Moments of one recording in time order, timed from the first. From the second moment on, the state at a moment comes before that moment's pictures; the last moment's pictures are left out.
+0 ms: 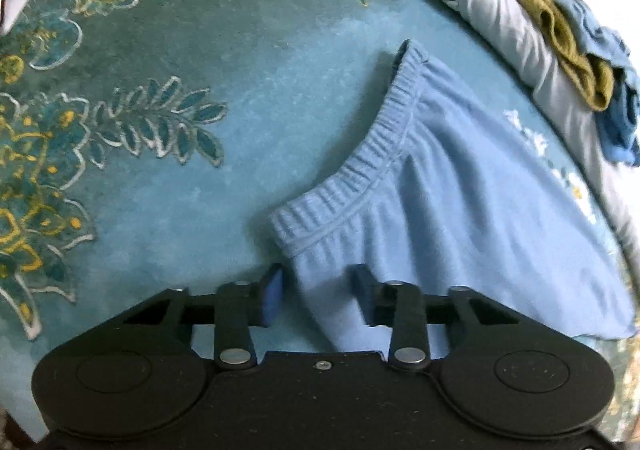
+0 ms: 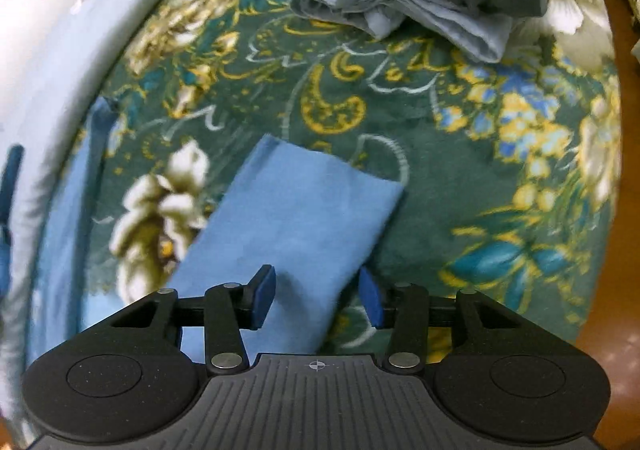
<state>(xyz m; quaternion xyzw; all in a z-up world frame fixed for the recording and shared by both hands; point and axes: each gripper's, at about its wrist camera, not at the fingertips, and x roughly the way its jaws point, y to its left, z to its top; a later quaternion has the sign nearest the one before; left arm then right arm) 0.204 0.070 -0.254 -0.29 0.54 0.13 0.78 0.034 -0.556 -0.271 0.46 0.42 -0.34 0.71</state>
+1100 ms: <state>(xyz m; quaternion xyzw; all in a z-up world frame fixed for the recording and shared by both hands) 0.337 0.079 -0.188 -0.40 0.49 0.15 0.76 0.282 -0.591 -0.196 0.37 0.39 -0.20 0.82</state>
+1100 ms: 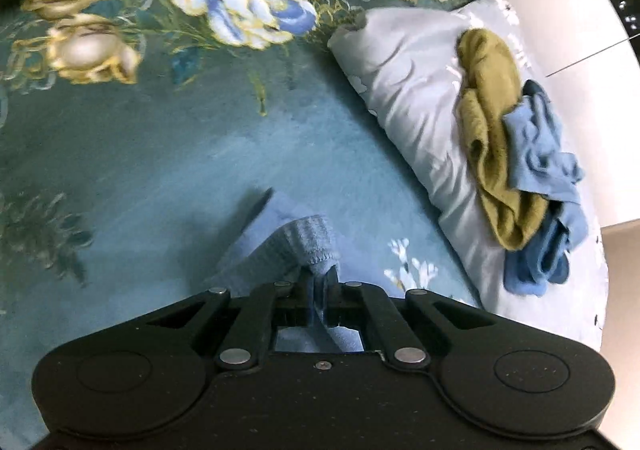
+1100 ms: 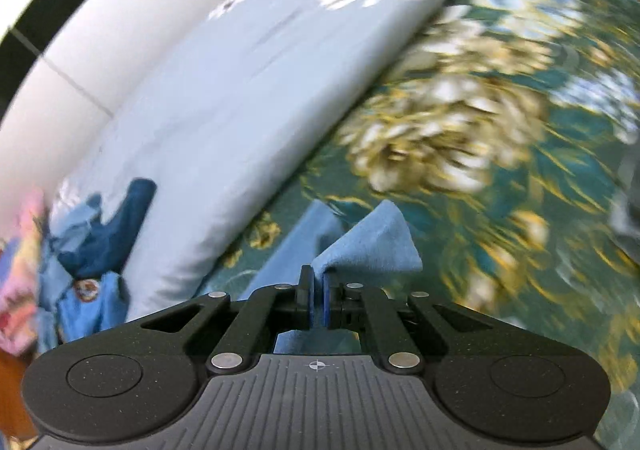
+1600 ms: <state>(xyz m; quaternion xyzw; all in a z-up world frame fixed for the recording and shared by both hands) 0.411 0.074 -0.245 -0.38 0.50 0.19 0.75 0.422 -0.572 -0.267 0.28 0.51 -0.19 0.79</state>
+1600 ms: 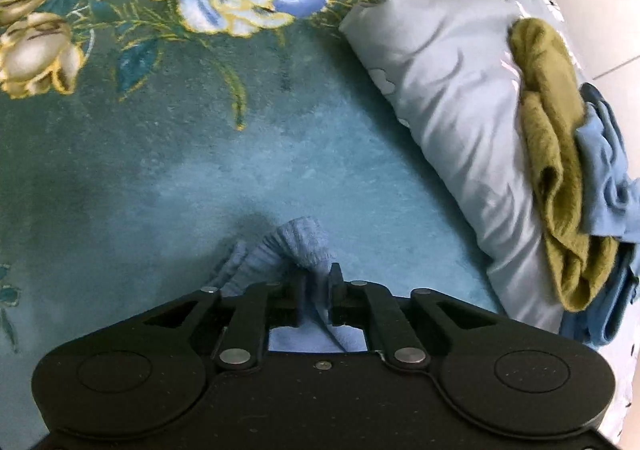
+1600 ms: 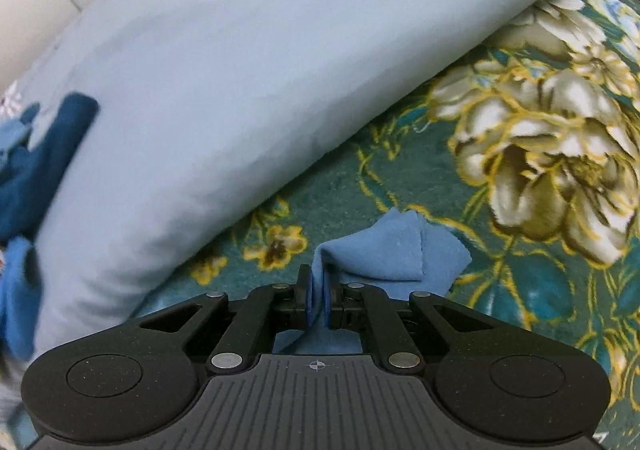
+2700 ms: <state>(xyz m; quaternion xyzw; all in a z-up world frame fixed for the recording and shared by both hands) 0.322 0.078 -0.245 -0.48 0.38 0.26 0.75 0.328 -0.578 -0.256 0.45 0.38 -0.21 0.78</state>
